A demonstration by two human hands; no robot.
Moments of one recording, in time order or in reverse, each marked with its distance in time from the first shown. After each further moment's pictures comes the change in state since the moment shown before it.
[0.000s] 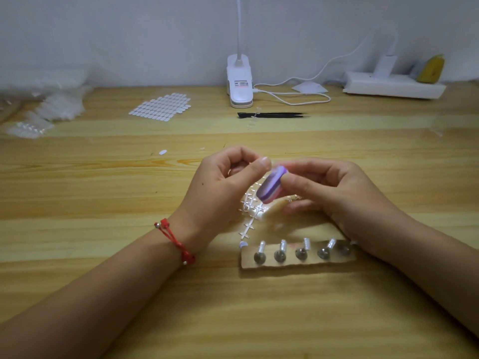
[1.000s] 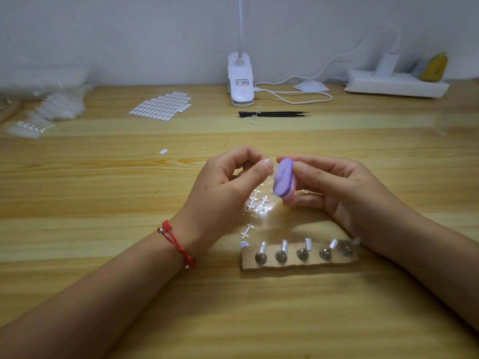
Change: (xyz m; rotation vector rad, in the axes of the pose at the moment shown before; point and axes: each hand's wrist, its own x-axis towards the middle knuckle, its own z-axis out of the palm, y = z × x) left_hand -0.003 0.001 0.000 0.086 -0.059 0.069; right_hand 0.004 0.003 -0.009 0.085 -0.056 0.024
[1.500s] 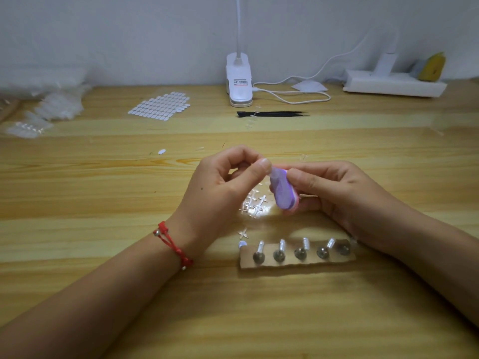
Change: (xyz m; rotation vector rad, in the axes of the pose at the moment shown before) left_hand -0.001 0.001 -0.001 -0.018 0.022 0.003; right_hand -0.002 -0.002 0.001 -0.114 -0.086 0.041
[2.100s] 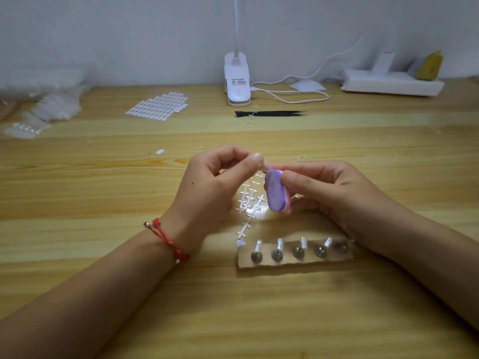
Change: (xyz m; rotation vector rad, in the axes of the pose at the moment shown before) left_hand 0.001 0.002 0.000 -0.081 0.024 0.005; right_hand -0.001 0.000 0.005 -0.005 0.006 -0.016
